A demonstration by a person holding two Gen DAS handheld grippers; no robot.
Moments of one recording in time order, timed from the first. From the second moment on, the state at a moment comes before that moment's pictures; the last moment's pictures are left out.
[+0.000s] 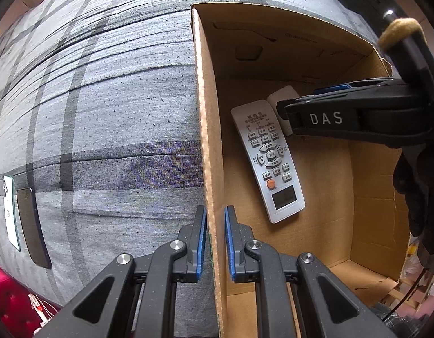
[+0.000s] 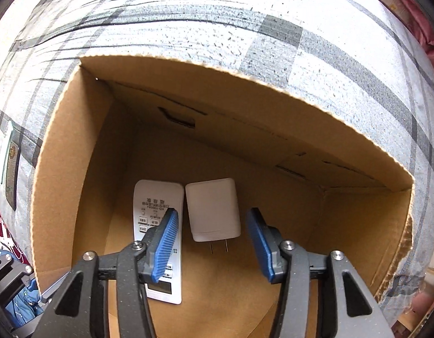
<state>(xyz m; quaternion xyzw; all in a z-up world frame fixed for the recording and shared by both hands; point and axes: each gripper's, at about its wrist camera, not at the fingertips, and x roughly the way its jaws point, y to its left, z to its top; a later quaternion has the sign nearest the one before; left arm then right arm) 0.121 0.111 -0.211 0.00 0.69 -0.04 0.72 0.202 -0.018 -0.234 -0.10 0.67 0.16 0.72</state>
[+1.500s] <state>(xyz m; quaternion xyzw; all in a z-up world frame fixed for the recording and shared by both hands) 0.119 0.091 -0.210 0.02 0.69 -0.03 0.73 0.190 -0.100 -0.127 -0.06 0.58 0.15 0.80</state>
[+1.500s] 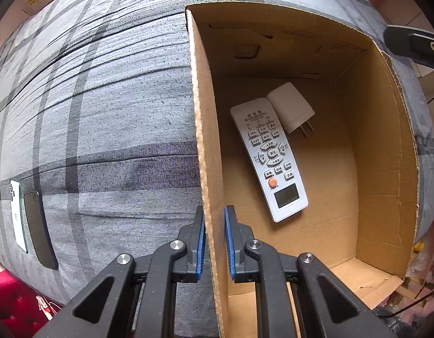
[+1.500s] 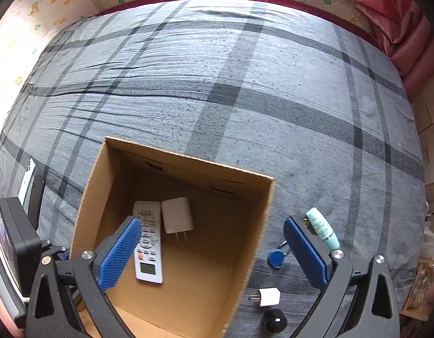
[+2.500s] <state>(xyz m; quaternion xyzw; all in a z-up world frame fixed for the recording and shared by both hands) 0.125 0.096 -0.212 0.01 0.69 -0.02 0.72 0.226 -0.254 -0.185 -0.02 0.63 0.07 0.77</state>
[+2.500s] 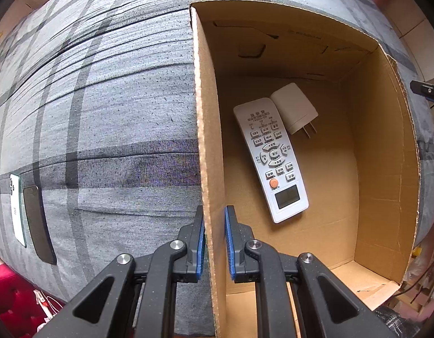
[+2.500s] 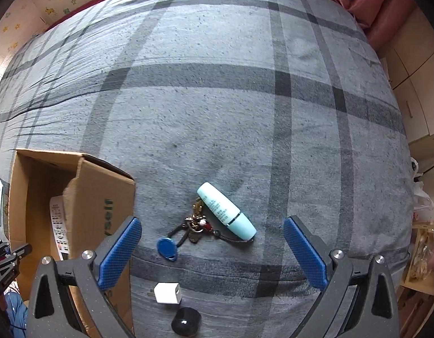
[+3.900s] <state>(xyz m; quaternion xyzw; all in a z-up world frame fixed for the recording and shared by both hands) 0.128 0.095 -0.216 0.01 0.70 -0.01 0.71 0.259 -0.269 -0.297 -0.02 0.70 0.08 0.71</state>
